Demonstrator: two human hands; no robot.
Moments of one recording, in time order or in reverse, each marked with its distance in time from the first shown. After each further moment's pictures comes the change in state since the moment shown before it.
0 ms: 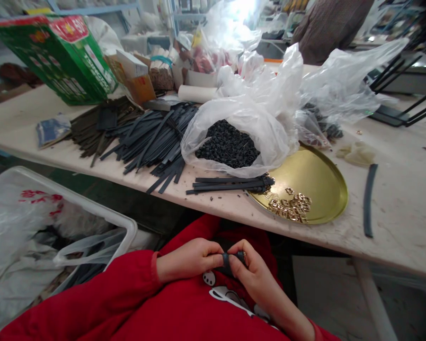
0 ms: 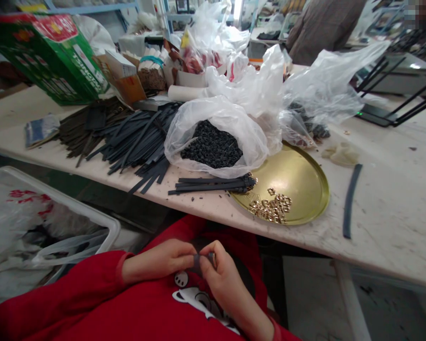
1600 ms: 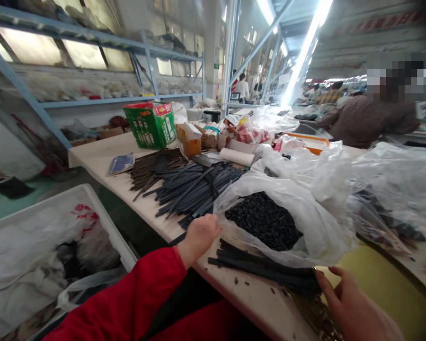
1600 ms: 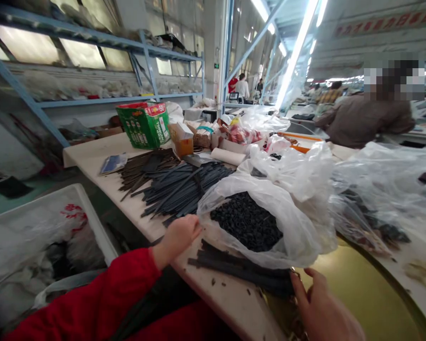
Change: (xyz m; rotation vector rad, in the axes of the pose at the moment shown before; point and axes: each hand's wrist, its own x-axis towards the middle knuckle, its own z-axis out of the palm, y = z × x) left_hand 0.053 -0.019 -0.146 0.801 0.881 -0.271; right_hand 0.139 -0.045 -0.148 -1.078 0.473 0.086
